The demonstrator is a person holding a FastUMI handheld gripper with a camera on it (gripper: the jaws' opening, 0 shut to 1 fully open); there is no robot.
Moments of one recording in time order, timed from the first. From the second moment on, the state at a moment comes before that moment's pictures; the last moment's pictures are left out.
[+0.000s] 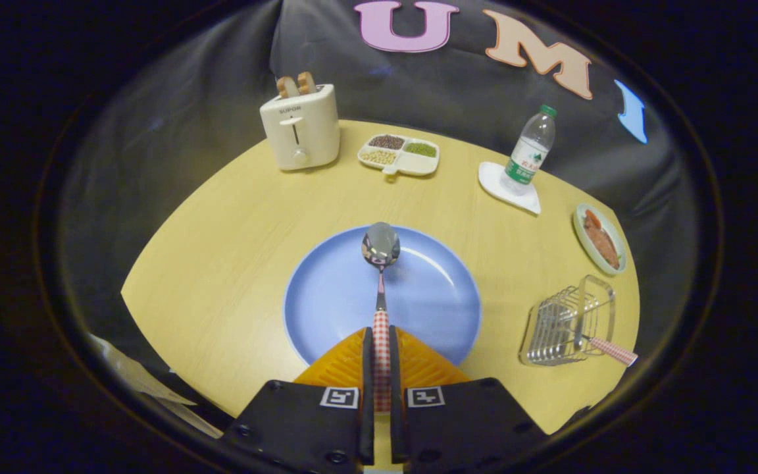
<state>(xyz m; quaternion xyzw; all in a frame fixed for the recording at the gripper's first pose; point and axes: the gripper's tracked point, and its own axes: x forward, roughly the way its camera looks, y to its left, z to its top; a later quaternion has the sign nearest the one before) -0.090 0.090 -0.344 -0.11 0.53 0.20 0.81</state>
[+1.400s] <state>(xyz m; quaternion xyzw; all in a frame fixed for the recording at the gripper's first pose) -0.047 -0.121 -0.248 -0.23 0.62 0.24 0.71</state>
